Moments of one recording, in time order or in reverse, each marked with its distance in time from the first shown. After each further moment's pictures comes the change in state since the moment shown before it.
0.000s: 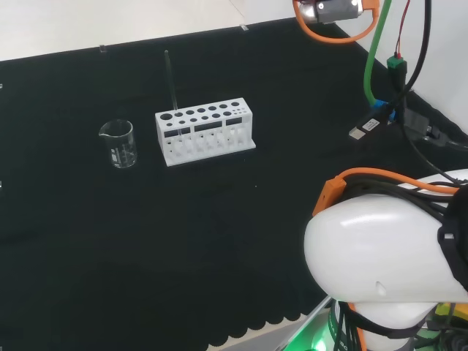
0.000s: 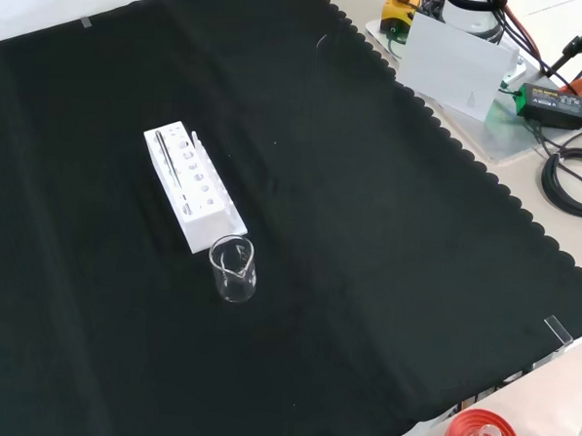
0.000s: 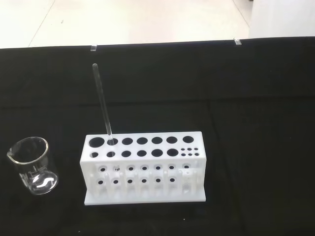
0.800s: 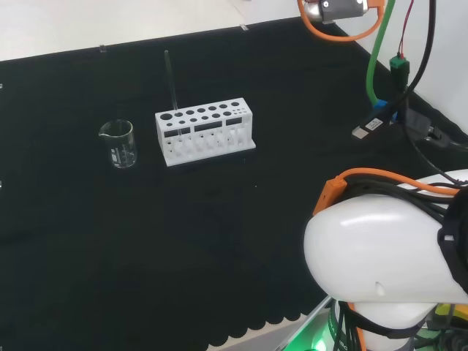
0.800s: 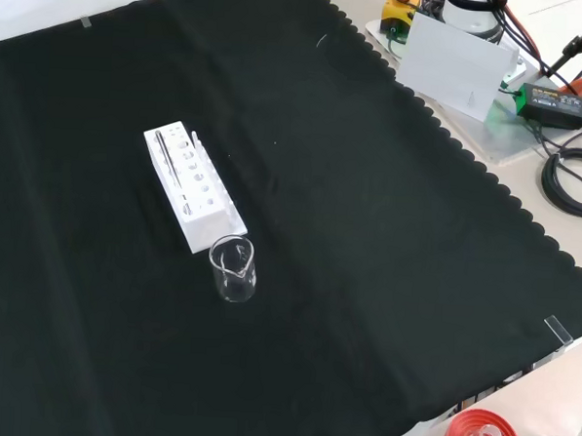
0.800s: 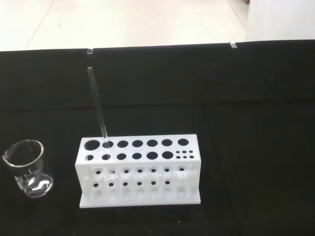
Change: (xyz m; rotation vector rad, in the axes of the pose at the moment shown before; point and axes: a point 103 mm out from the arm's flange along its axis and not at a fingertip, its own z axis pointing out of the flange) arm -0.005 -0.002 -0.004 -0.009 -0.007 0.006
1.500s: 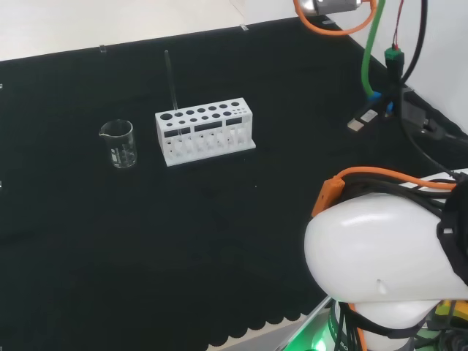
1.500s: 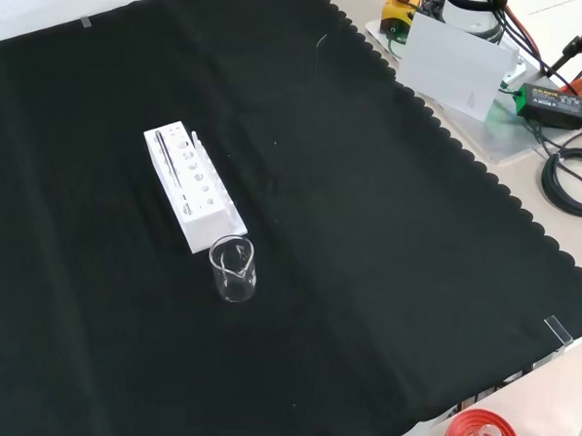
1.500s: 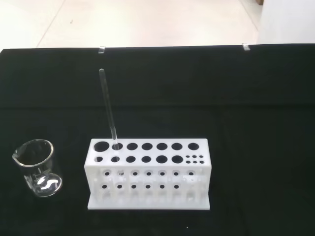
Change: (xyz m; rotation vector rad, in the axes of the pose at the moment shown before) arm 0.008 0.016 -0.001 0.006 0.001 -0.046
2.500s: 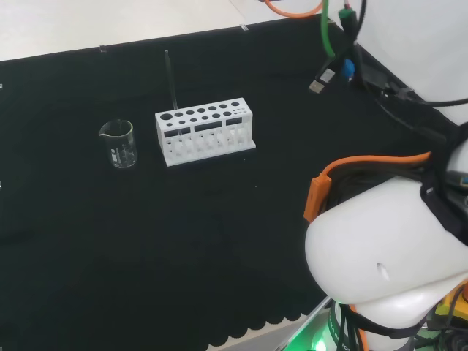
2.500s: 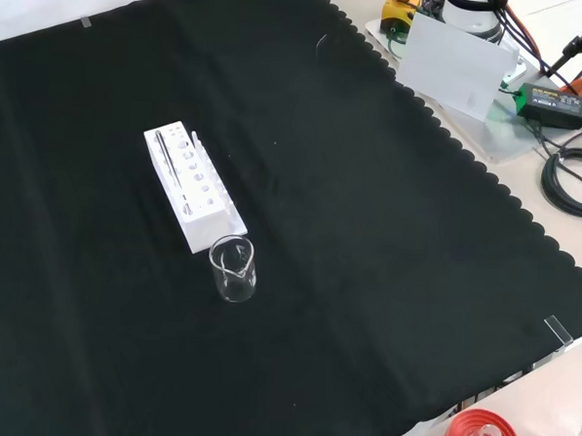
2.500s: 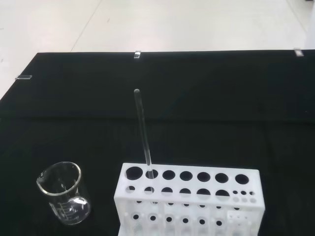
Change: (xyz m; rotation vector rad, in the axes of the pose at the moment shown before) arm 0.026 0.094 0.020 0.012 0.049 -0.098
